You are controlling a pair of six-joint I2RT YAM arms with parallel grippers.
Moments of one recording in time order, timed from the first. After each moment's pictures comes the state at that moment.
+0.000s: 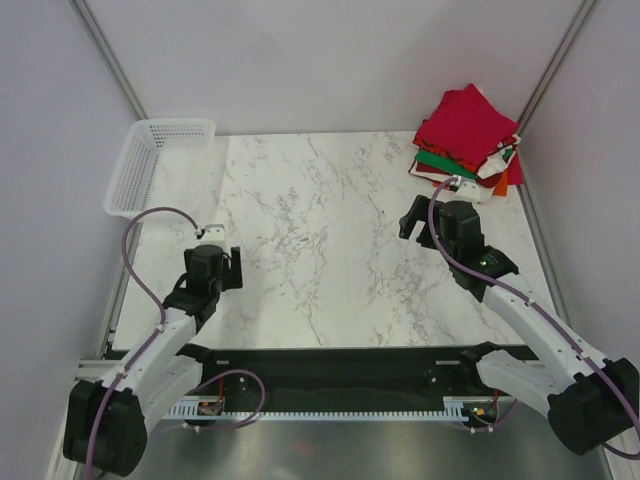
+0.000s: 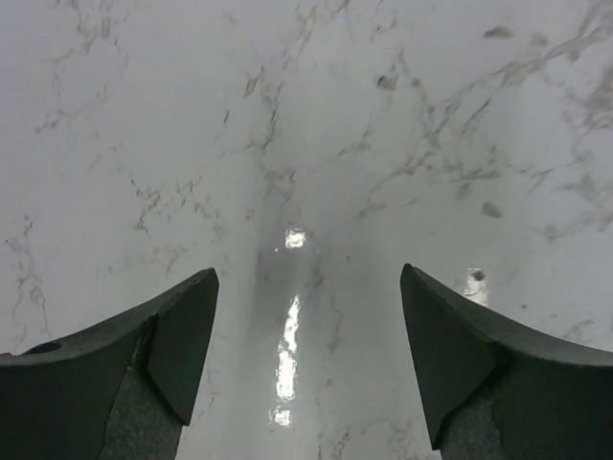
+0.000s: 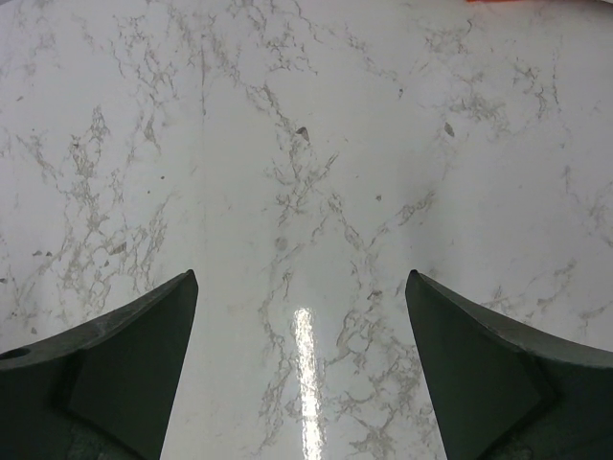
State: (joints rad) left arm -0.26 0.79 0.39 -0.21 -0.31 -0.15; right arm 0.39 1.01 0.79 -0.27 0.25 0.53
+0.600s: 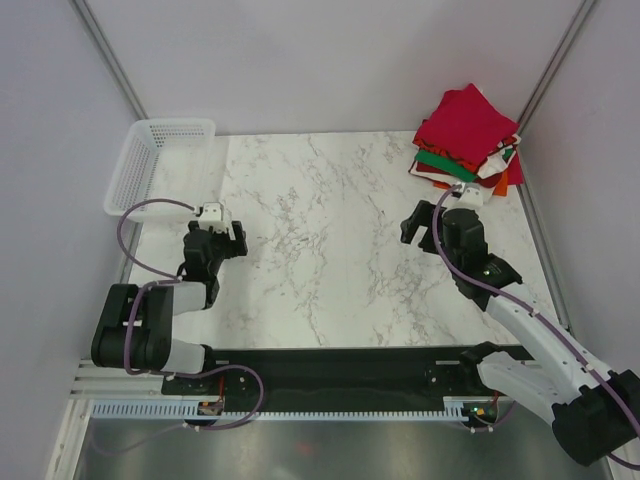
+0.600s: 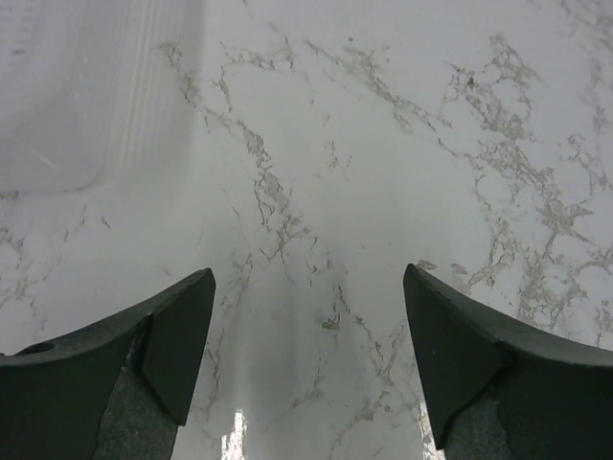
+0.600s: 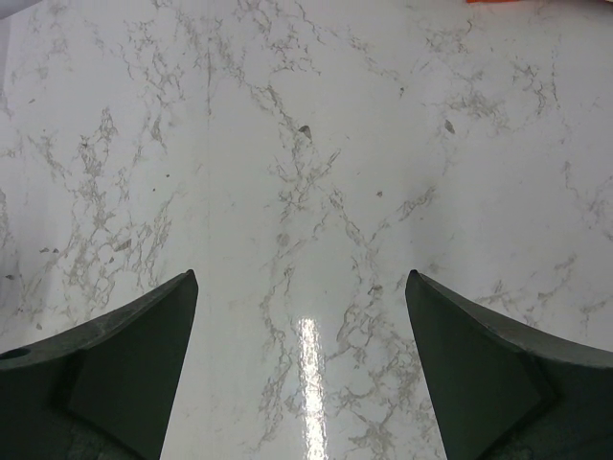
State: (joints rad) left arm -0.07 1.41 0.34 0.72 -0.03 -0.05; right arm 0.42 0.94 0.72 -0.24 0.26 0.54
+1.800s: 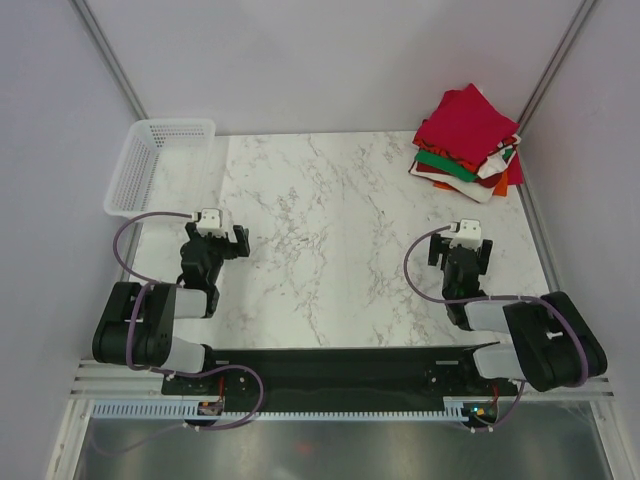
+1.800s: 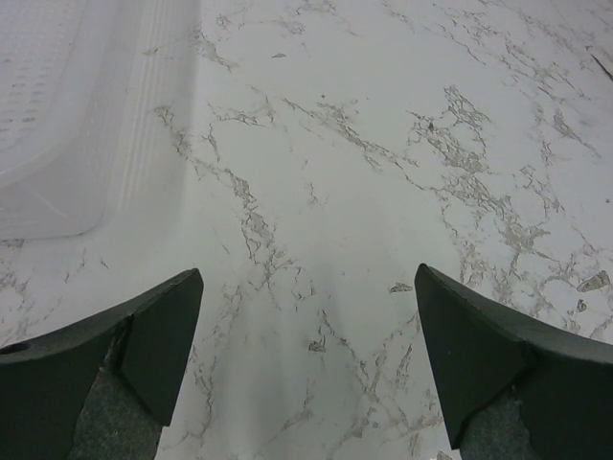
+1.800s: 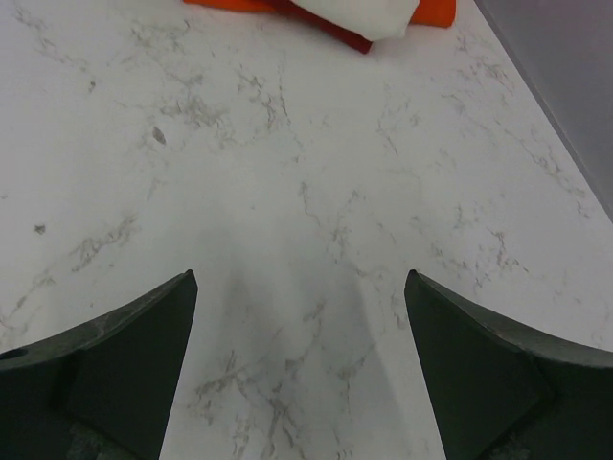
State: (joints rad) left arm -0.05 1.43 0.23 1.05 0.06 -0.02; right arm 0.26 1.30 0.20 0.74 0.56 0.01
